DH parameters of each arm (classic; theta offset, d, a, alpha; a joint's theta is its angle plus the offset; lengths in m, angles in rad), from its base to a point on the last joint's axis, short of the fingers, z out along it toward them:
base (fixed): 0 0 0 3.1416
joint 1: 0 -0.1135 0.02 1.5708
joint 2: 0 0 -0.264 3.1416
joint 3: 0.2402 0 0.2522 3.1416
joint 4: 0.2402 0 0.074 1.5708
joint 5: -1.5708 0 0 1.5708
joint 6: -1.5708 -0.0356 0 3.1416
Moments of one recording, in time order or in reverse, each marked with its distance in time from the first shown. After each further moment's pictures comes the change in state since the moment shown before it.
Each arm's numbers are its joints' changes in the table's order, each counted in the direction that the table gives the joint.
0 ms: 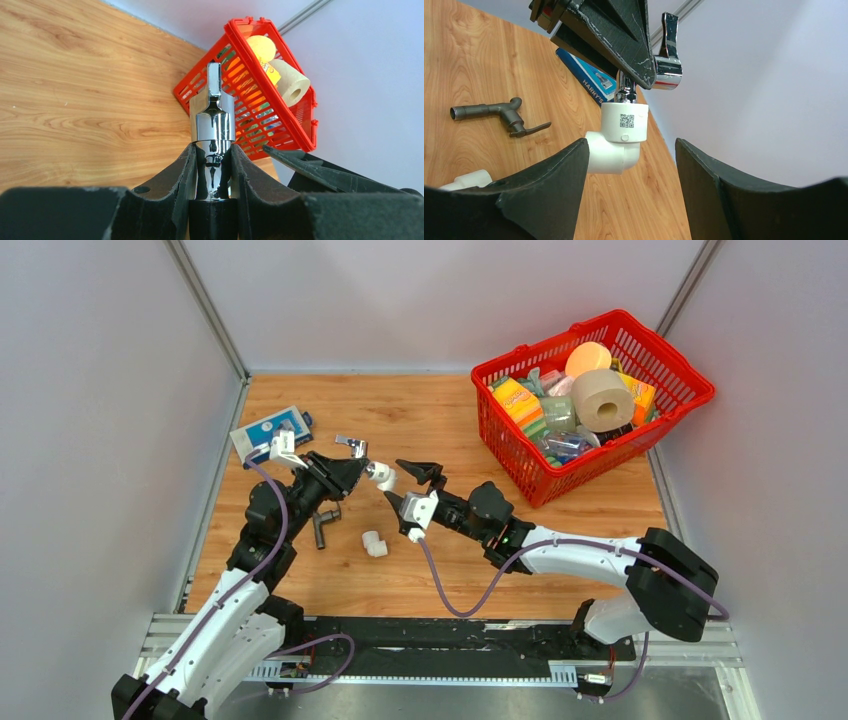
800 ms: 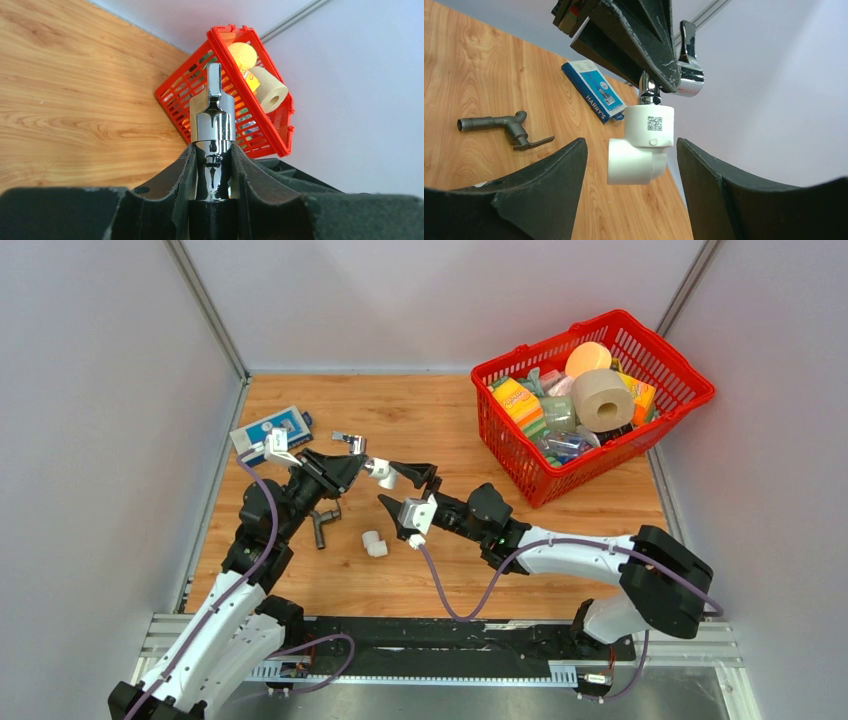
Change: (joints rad) left arm 0.000 -0.023 0.037 0.029 -0.003 0.084; right arm -0.006 0.016 0.000 -0.066 0.059 0.018
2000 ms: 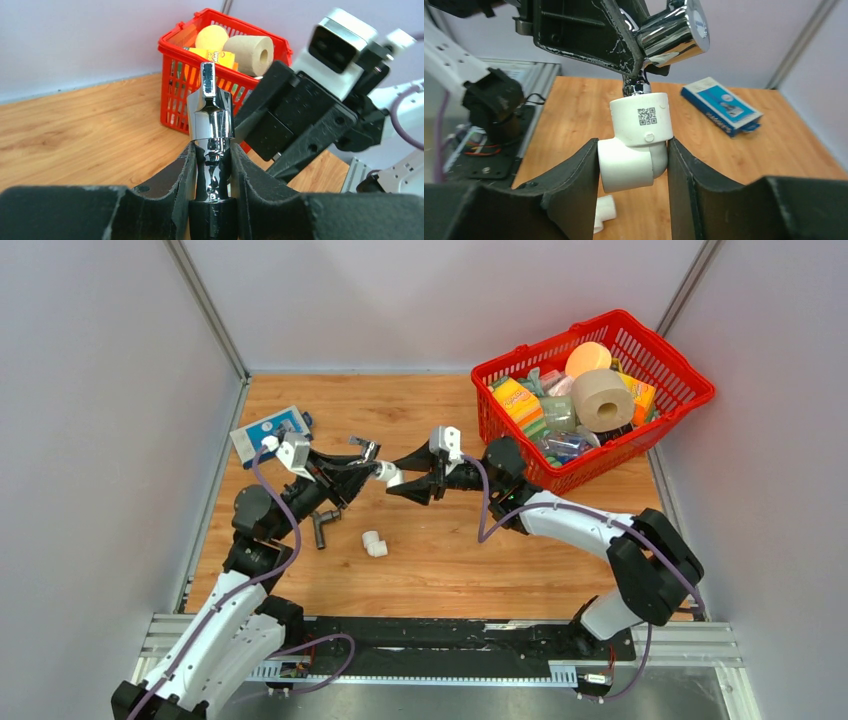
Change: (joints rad) left arm -0.013 0.014 -0.002 -0.176 -0.312 -0.480; right arm 0.269 0.080 0.148 0.046 0.556 -0.720
